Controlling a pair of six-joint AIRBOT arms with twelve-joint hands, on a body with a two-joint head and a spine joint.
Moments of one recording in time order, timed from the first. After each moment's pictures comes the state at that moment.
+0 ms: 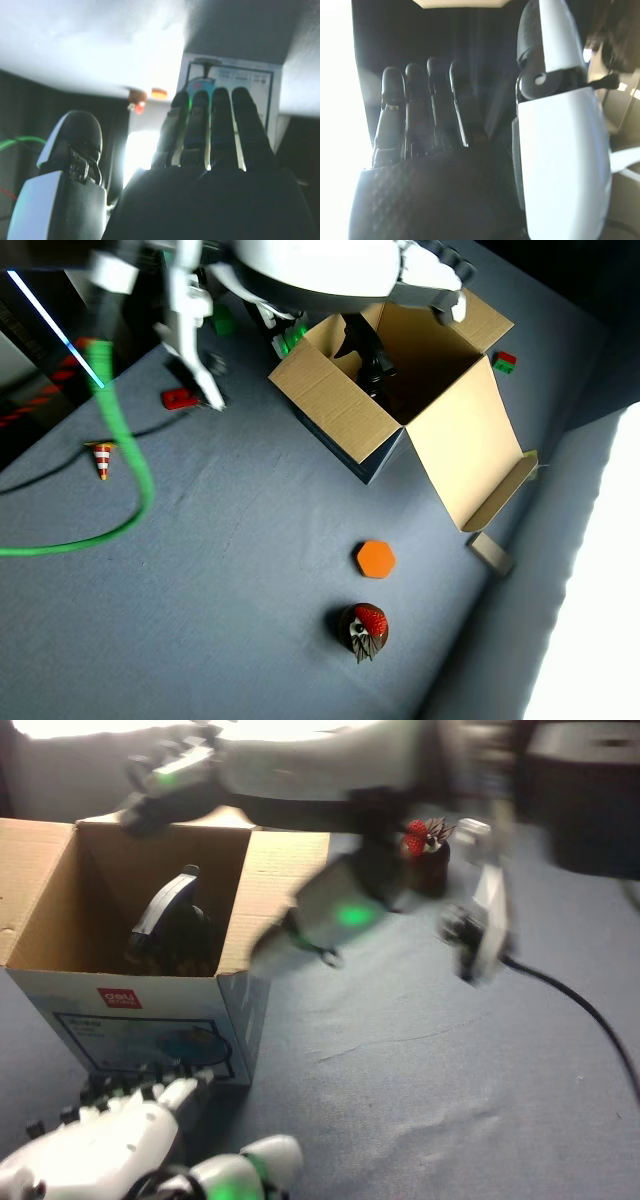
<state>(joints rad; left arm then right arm) 0.69 -0.80 0.19 -1.65 -1.18 1.85 0.09 -1.12 0.86 -0.03 -0.13 -0.85</state>
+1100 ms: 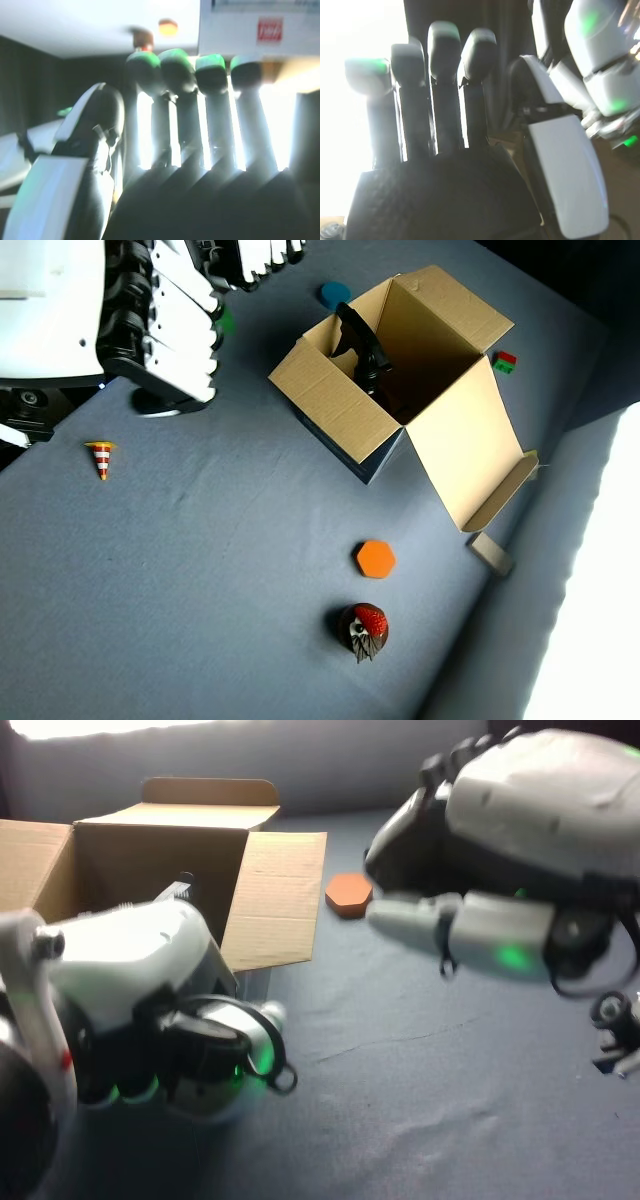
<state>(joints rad) -0.04 -0.87 0.21 -2.09 -1.46 2.47 -0.13 -0.81 0.55 1.04 0.41 -1.87</state>
